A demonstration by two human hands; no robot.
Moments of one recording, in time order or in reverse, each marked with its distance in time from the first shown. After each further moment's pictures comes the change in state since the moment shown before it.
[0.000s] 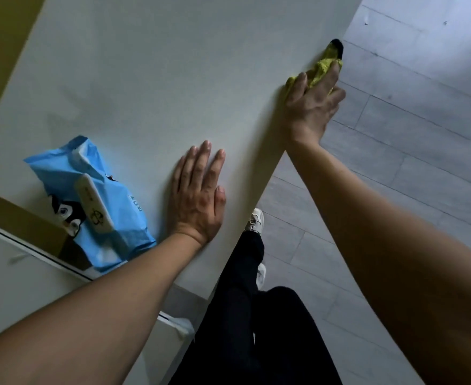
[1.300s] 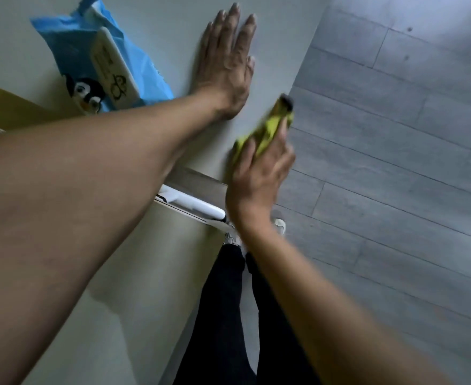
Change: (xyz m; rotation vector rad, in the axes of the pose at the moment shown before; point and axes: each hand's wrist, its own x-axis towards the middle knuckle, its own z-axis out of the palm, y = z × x) left_hand -0.004 -0.008 -0.021 0.051 -0.262 0.087; right_hand -0.341 0.125 0.032 0.181 0.008 -0.048
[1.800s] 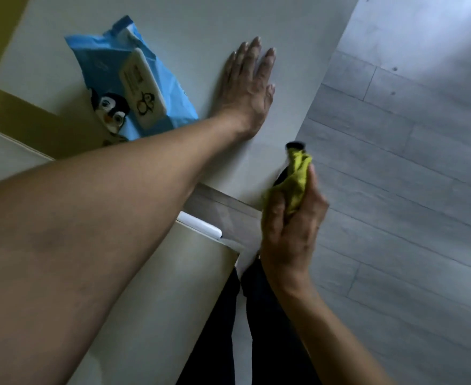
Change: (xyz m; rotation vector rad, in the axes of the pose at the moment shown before) left_hand 0.002 -0.003 -0.004 -0.017 -0.016 0.005; right_hand -0.030 0.029 -0.044 -0.016 0.092 -0.345
